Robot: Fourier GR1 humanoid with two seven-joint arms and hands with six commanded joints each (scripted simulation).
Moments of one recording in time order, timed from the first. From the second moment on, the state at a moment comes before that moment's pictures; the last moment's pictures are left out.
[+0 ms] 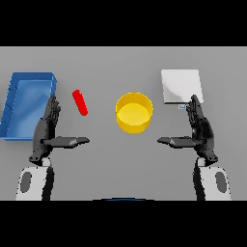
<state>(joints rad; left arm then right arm) 0.00 0.00 0.00 -1.57 0.00 0.00 0.00 0.00 0.00 0.00 -1.57 0.00 0.00 0.00</state>
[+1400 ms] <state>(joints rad) -0.23 0.05 0.00 -1.25 -0.17 0.06 -0.10 0.12 -0.05 0.11 -1.71 0.21 -0.03 -0.12</state>
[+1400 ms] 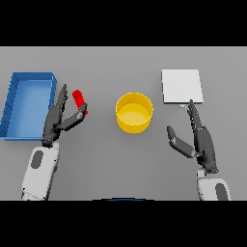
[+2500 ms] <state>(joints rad) -0.55 -0.01 0.09 -0.80 -0.22 0.19 -0.37 0.13 -0.06 0.12 -1.73 0.21 -0.03 -0.12</state>
